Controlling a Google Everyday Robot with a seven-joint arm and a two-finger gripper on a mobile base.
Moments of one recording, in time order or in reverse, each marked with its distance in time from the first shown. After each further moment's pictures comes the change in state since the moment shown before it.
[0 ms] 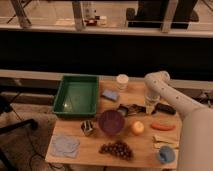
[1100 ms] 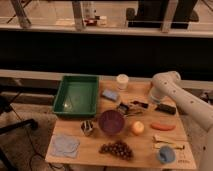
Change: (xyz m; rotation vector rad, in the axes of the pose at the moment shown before) arm 0.009 0.001 -0.046 0.164 -0.127 0.127
